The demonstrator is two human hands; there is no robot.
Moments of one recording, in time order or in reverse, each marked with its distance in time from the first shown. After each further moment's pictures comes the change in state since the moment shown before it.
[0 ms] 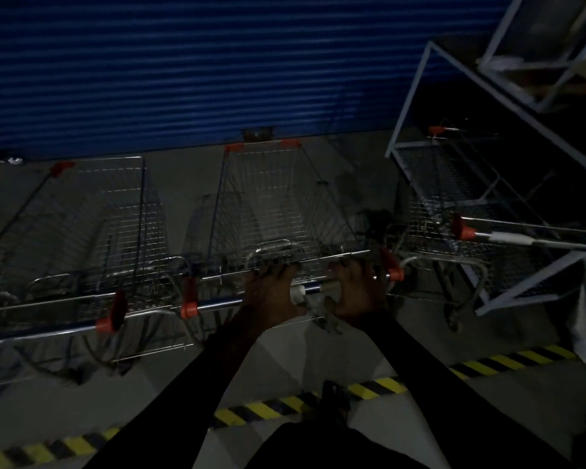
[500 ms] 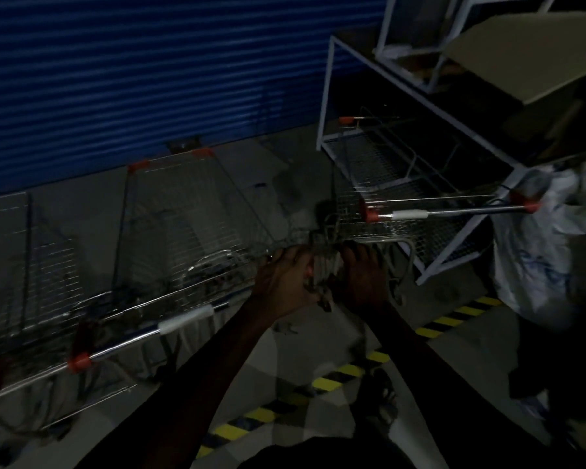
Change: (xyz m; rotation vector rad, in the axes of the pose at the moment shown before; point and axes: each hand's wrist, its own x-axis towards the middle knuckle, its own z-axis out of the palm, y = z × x) left_hand 0.065 0.180 0.012 -0.059 -0.029 0.330; right_hand -0.038 0.153 -0.050 0.086 -0.002 0.336
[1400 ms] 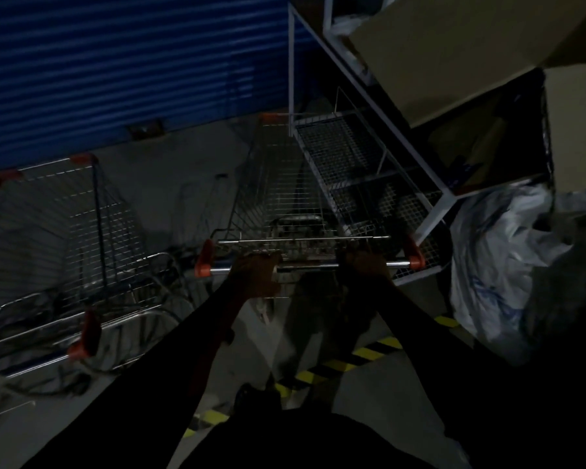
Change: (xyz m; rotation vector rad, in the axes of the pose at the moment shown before) left_hand 0.321 0.210 0.168 0.143 -0.335 -0.116; right_hand 0.170 0.447 -0.034 -0.341 -0.306 -0.193
